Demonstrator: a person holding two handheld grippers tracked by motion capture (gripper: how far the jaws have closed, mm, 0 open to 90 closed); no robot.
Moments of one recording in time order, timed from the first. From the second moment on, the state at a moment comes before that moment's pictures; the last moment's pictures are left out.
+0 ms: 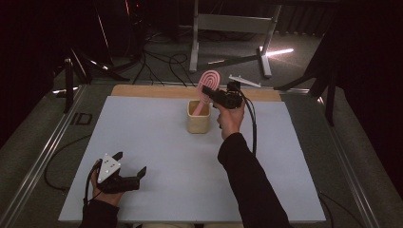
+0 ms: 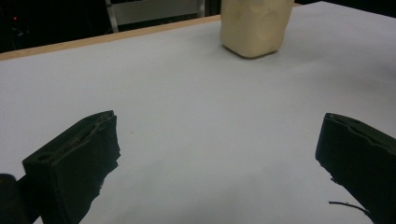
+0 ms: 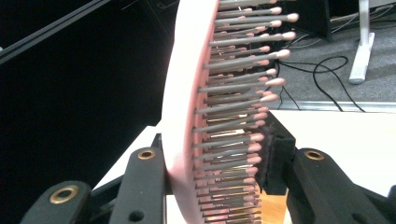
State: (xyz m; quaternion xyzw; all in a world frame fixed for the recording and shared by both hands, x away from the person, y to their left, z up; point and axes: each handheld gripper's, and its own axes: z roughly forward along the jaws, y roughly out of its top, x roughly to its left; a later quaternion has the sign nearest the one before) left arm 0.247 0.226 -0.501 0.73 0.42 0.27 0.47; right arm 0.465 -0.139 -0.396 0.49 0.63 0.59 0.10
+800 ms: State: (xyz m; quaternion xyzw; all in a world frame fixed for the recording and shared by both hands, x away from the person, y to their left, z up) left arm 0.248 0.226 -0.502 0.73 0.42 0.27 0.47; right arm 0.464 -0.125 -0.410 0.49 0.65 0.57 0.09
